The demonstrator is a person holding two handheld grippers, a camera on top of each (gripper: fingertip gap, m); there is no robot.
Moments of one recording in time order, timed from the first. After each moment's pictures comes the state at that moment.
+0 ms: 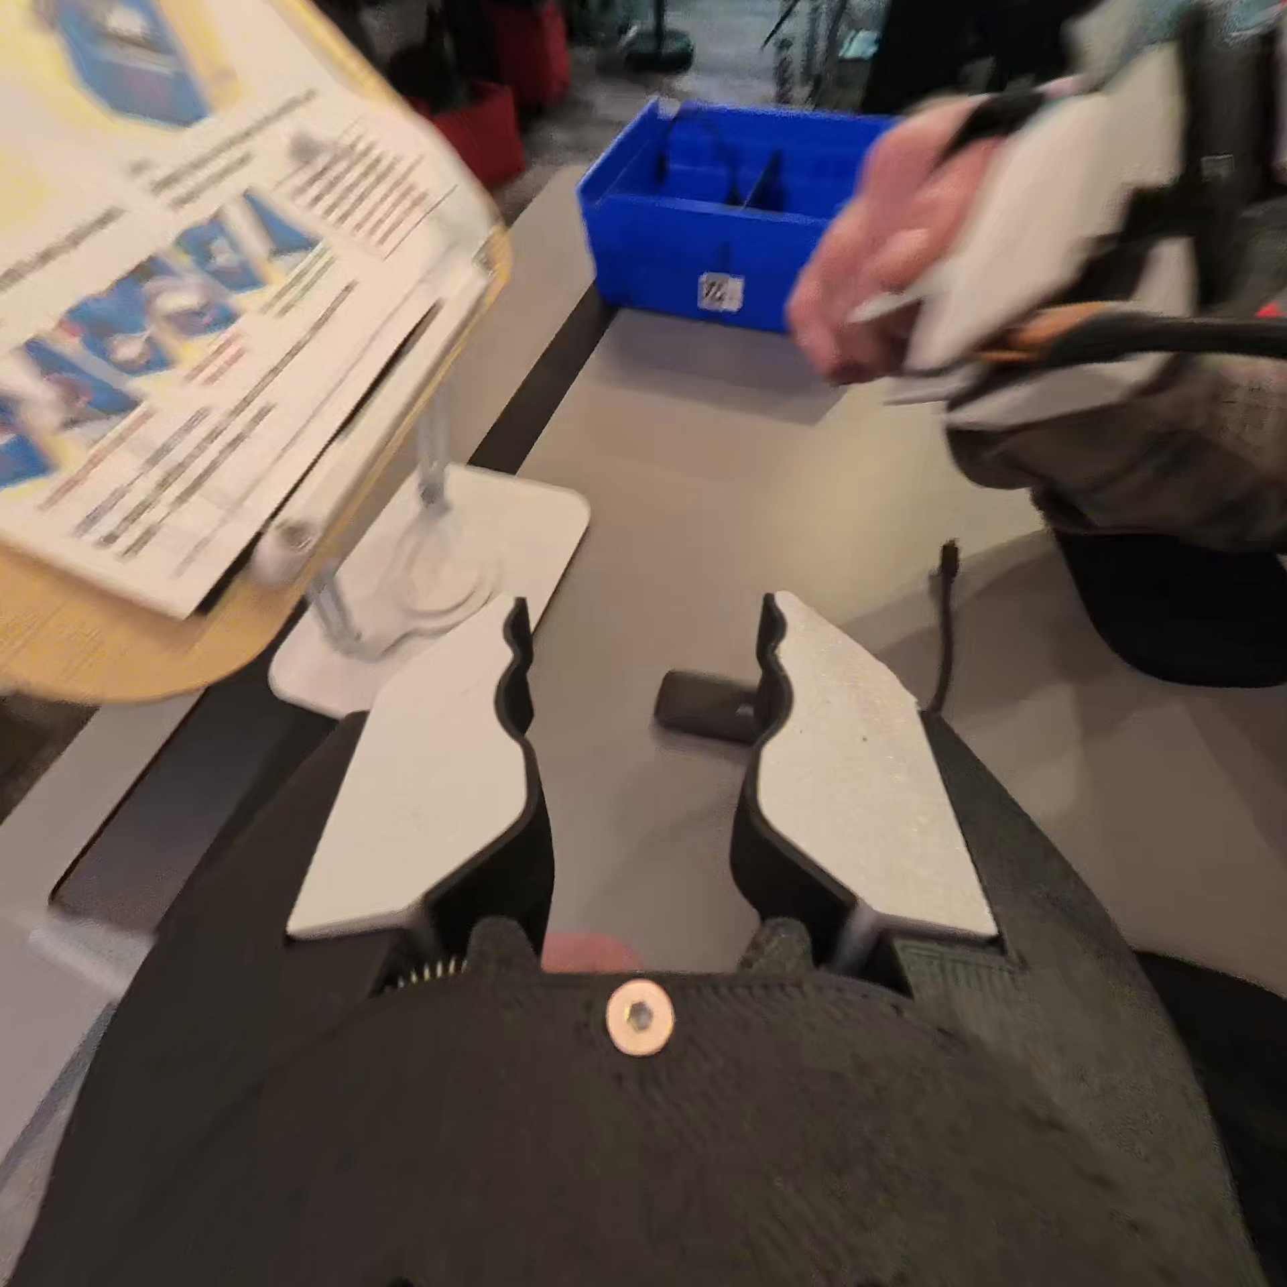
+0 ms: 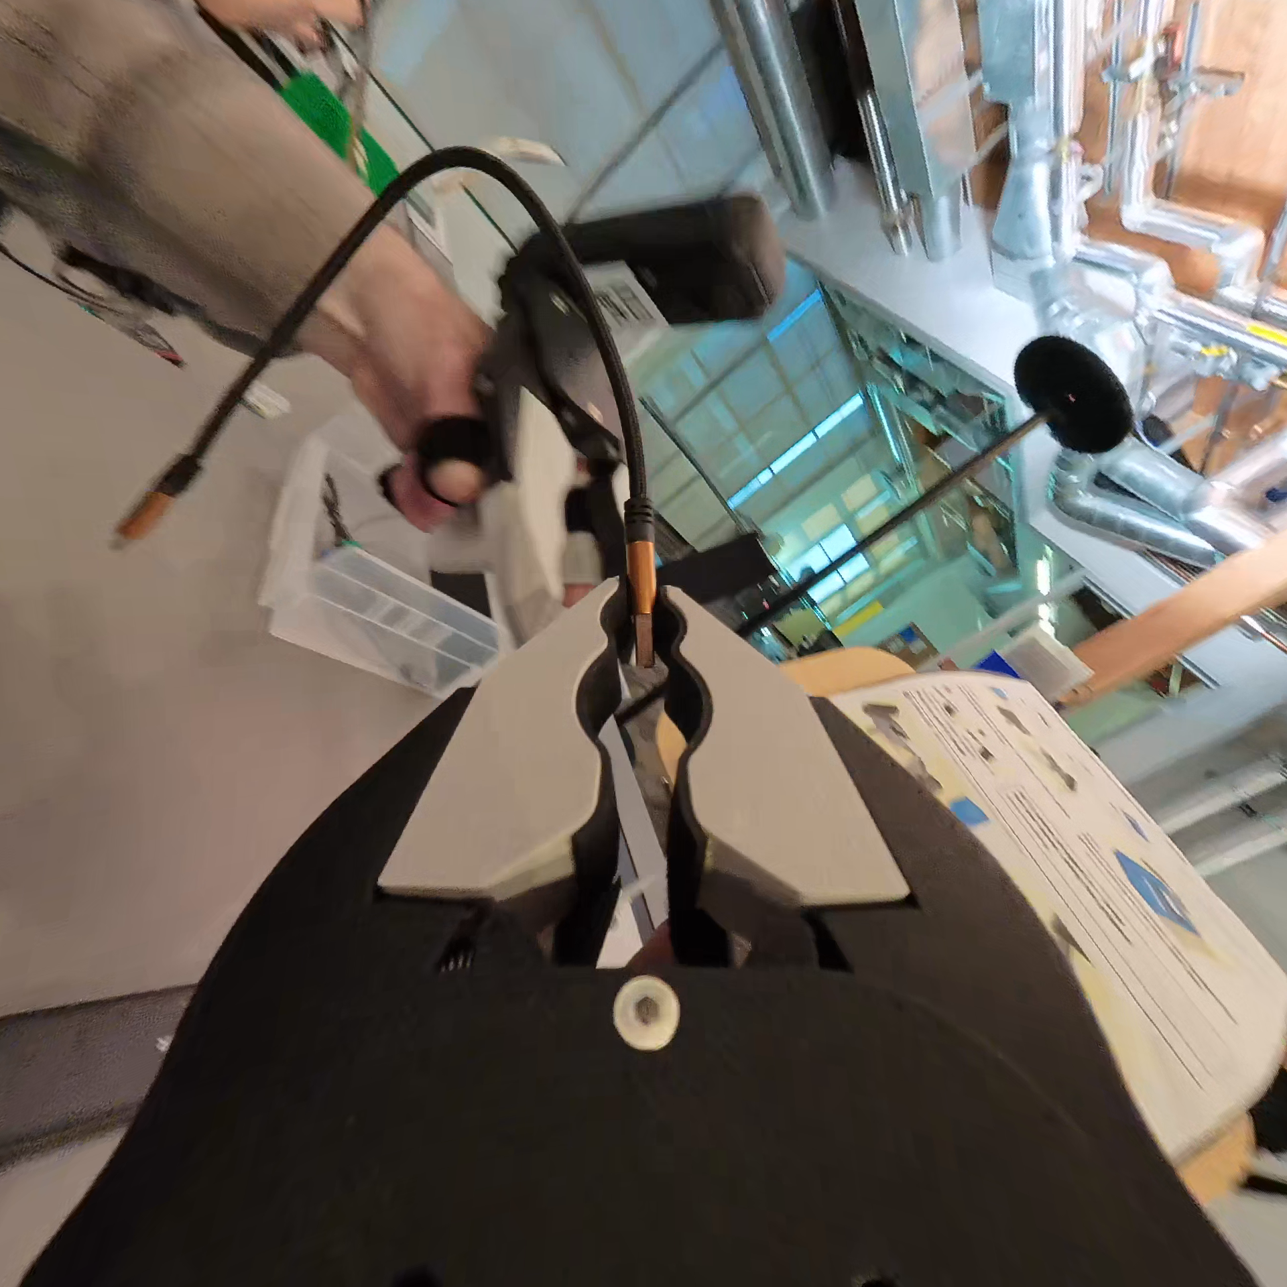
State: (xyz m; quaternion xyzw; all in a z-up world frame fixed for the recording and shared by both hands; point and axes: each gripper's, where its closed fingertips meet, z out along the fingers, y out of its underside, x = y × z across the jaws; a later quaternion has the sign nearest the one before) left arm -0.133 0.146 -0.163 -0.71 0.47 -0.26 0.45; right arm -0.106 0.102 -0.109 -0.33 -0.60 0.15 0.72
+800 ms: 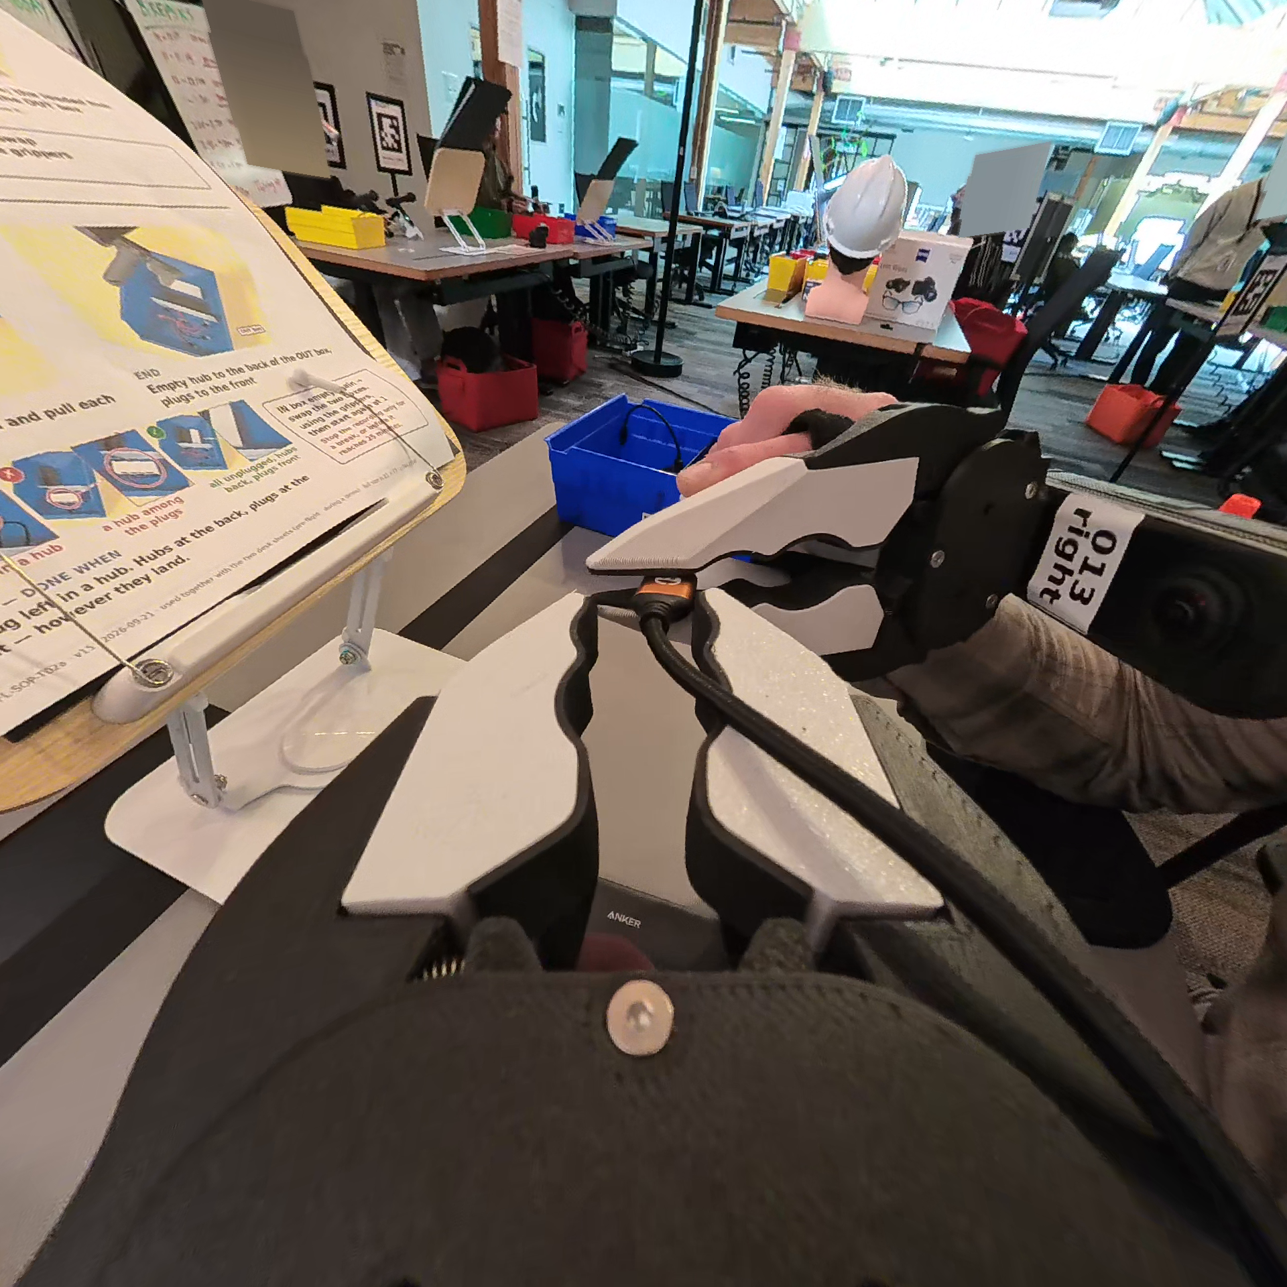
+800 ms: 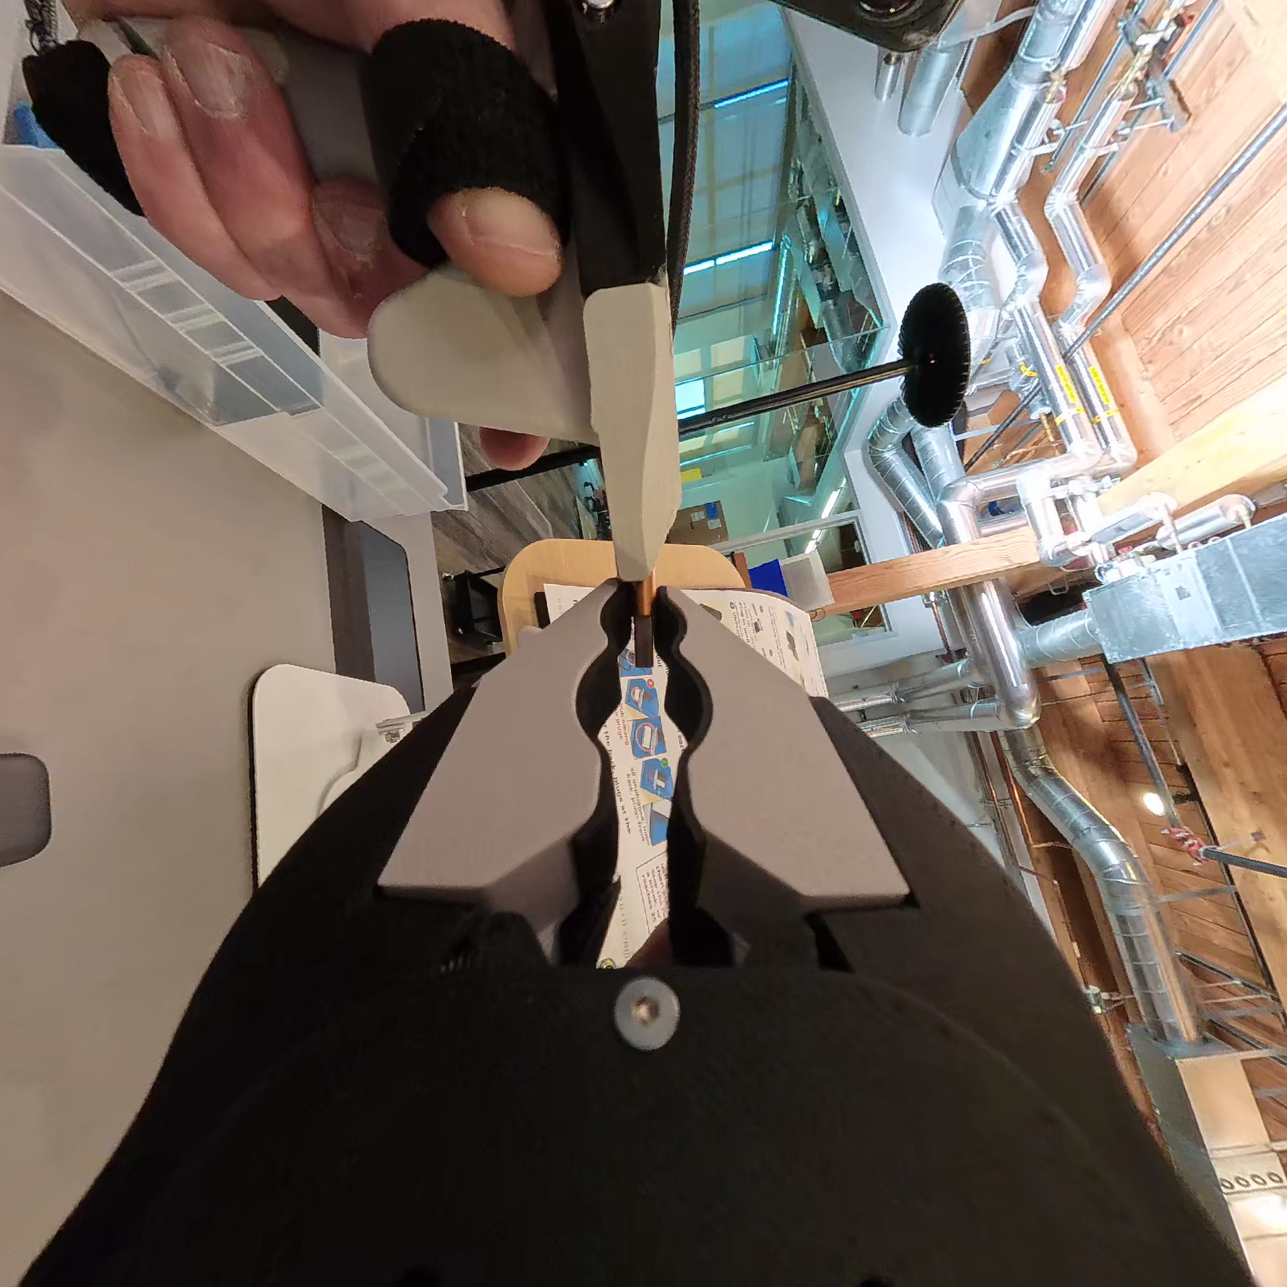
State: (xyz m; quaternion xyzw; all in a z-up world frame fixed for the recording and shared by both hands) left arm -0.084 0.116 -0.117 -0.66 0.36 -0.37 0.54; right arm -0.097 0.132 -0.113 -0.30 -0.62 -0.15 0.70
